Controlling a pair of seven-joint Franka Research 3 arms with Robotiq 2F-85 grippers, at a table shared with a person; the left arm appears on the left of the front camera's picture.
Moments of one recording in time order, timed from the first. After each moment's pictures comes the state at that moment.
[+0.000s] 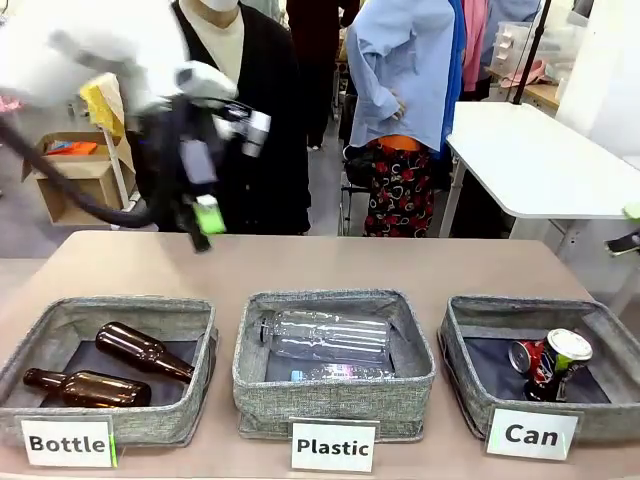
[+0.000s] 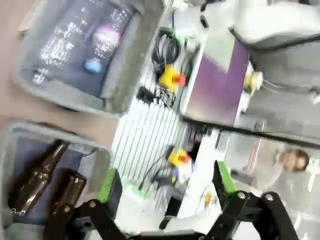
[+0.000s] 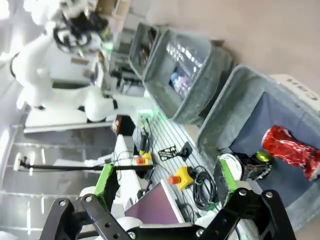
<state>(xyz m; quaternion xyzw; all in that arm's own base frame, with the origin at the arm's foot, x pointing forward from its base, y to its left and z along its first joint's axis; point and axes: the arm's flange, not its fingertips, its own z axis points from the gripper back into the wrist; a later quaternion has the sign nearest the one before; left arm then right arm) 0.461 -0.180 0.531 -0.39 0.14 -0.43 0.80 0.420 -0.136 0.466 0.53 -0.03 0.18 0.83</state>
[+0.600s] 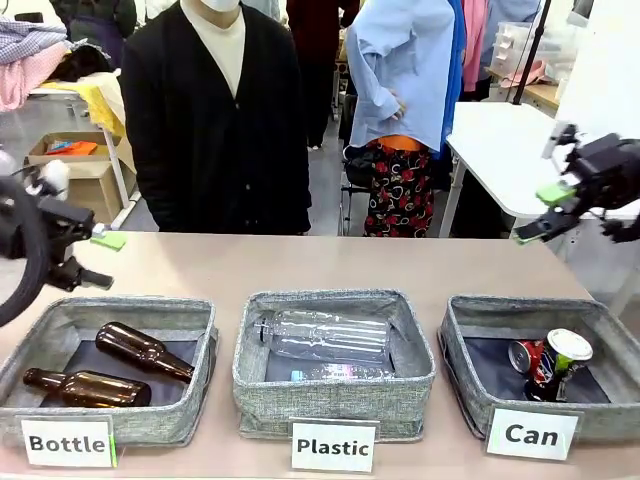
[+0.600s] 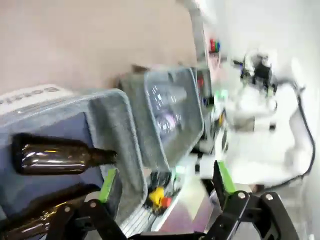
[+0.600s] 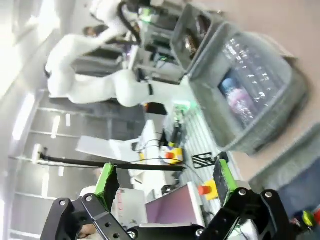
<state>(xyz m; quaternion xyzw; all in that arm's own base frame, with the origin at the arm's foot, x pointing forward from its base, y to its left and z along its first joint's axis) 0.391 0.024 0.394 -0.54 -0.10 0.00 0.84 0.451 -0.001 0.465 0.60 0.04 0.24 0.76</state>
